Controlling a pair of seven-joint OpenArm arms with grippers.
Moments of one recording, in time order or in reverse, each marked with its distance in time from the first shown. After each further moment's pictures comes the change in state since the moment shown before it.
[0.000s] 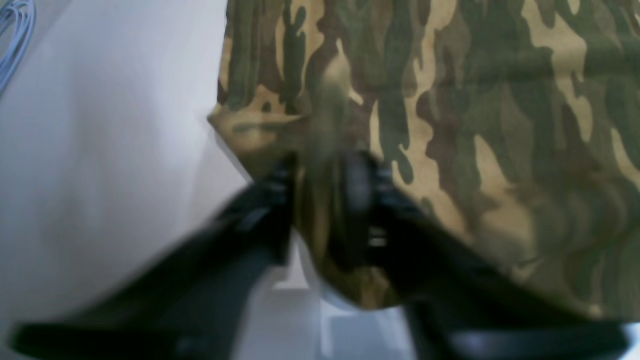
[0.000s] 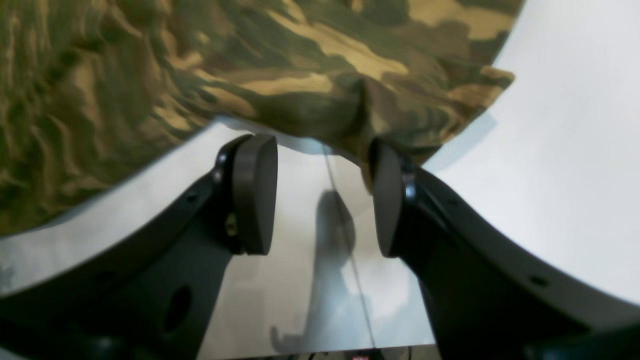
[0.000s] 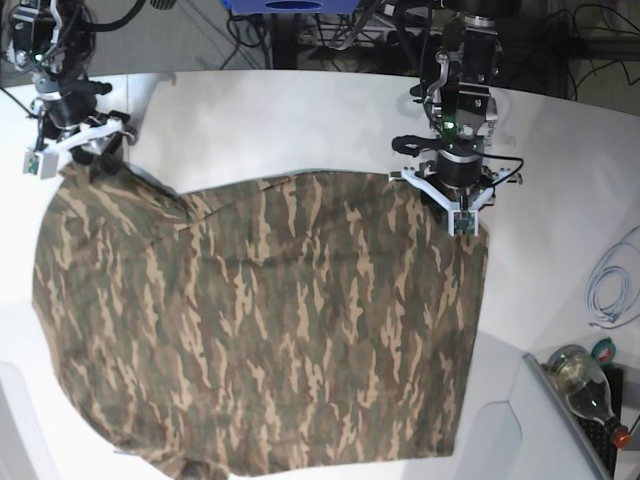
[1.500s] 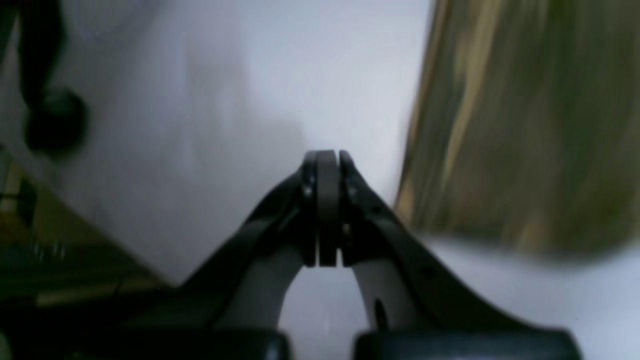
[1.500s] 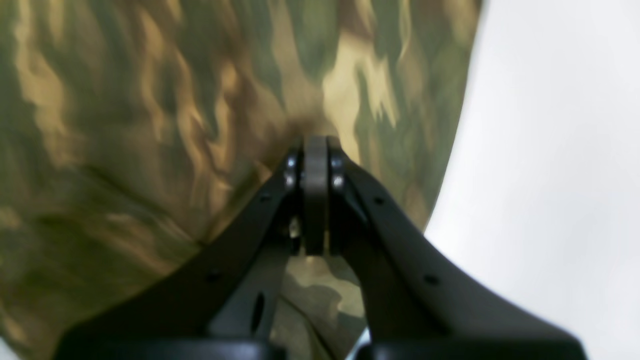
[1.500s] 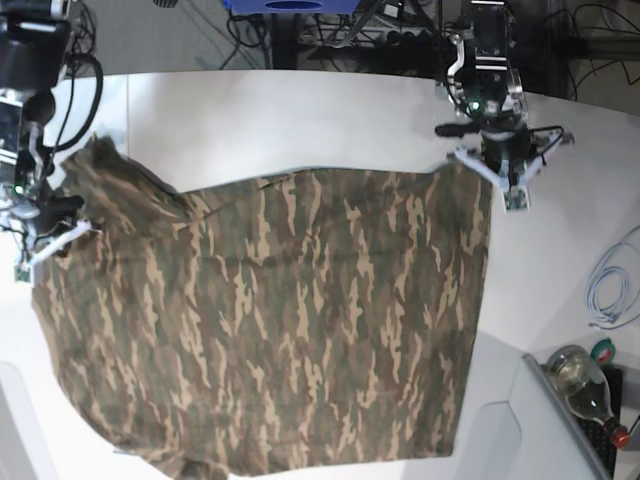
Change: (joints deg) left arm 4.4 3.0 -10.0 8.4 12.3 8.0 9.5; right arm 29.7 7.7 0.1 -29.1 -20.2 5.0 0.4
